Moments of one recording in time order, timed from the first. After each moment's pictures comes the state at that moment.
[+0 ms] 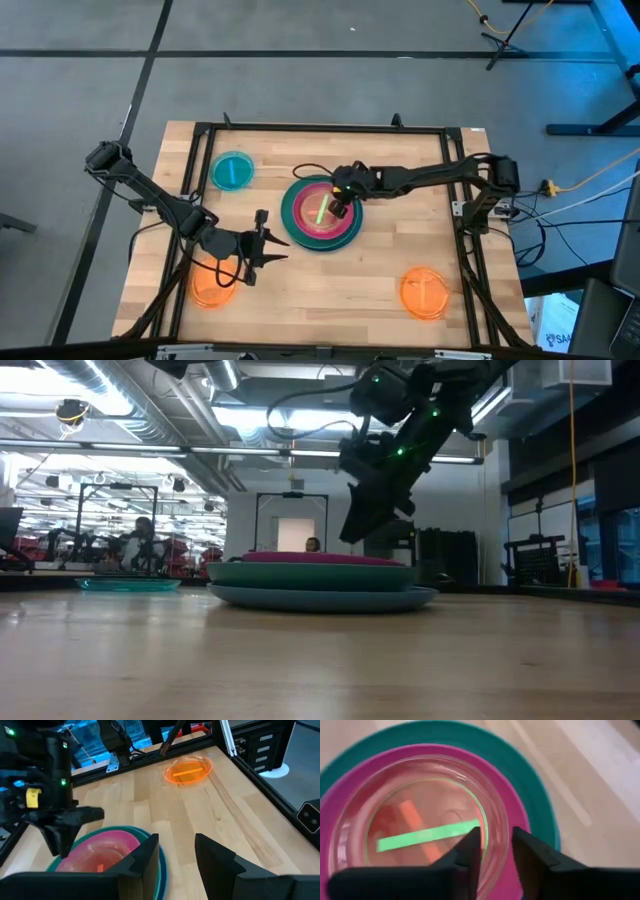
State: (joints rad) left arm -0.55 1.19 0.74 0.00 -0.50 0.02; right arm -0.11 1.74 1.11 -0.26 0.19 0.30
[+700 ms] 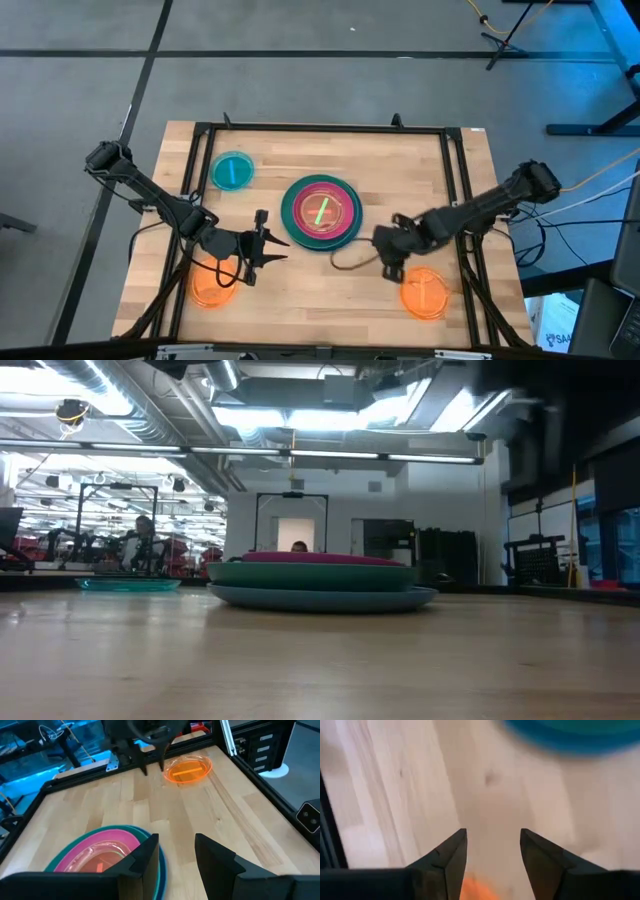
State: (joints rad) left arm -0.55 1.19 0.74 0.00 -0.50 0.00; right arm 0.42 1.45 1.09 -0.86 0.06 0.68
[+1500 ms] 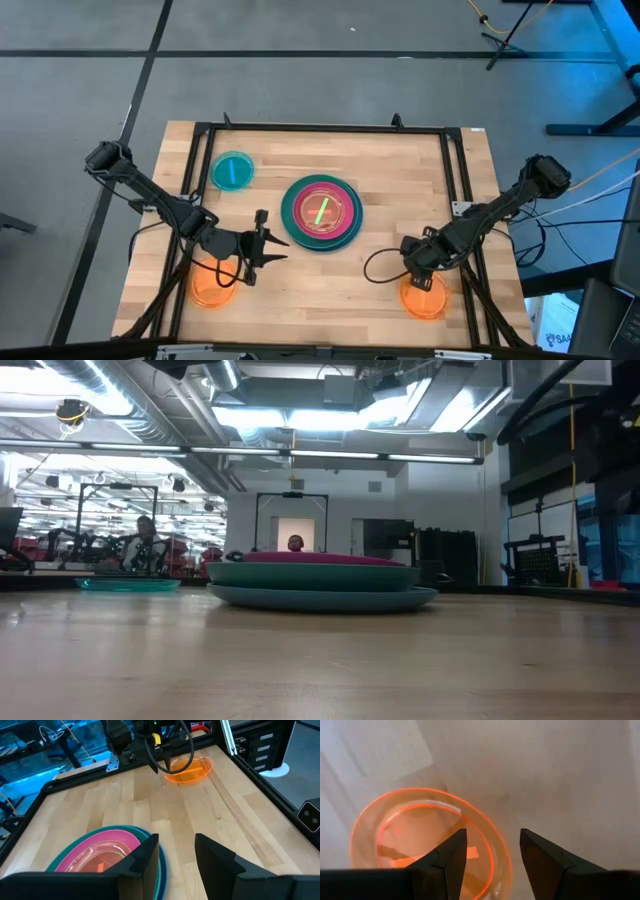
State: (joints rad) left arm -0.55 1.19 0.74 0.00 -0.50 0.01; right arm 0.61 1.32 0.72 -0.80 -0.06 0.98
